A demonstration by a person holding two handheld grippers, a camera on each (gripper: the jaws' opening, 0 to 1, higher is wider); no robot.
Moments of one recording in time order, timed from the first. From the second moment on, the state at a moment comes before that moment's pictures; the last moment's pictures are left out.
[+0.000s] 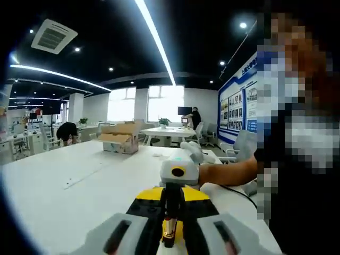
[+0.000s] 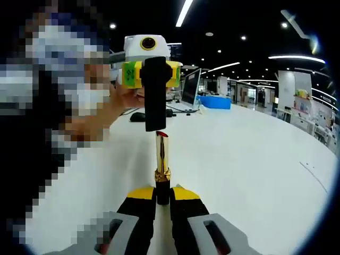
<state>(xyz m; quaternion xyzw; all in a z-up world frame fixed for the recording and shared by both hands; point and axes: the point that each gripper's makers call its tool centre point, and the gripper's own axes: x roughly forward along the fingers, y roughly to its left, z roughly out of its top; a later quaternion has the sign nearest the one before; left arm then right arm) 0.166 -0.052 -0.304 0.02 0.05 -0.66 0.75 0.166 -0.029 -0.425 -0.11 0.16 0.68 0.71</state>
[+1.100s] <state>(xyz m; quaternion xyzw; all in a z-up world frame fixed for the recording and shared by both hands) 0.174 -0.049 -0.311 0.02 0.06 -0.65 0.76 0.156 -0.028 -0.425 -0.11 0.16 0.68 0.71</state>
